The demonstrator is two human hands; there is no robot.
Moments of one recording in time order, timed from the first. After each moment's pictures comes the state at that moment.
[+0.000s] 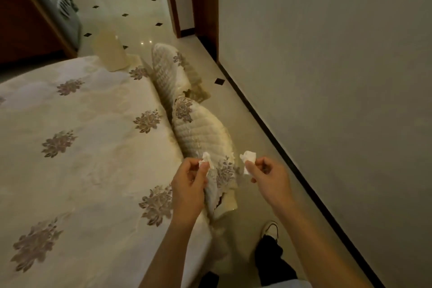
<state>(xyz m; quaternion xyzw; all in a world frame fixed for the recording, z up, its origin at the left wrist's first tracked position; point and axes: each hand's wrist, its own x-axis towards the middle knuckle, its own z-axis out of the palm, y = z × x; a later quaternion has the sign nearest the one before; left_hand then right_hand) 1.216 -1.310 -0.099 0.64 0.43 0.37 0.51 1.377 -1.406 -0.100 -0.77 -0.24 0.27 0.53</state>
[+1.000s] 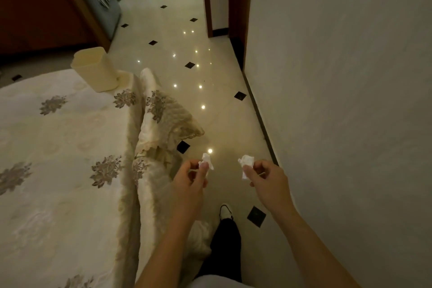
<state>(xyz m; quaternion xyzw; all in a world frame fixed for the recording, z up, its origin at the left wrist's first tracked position) 1.536 -1.135 -0.103 0.58 0.53 0.39 0.48 1.712 -1.195 -0.119 -0.74 -0.33 0.34 0.48</state>
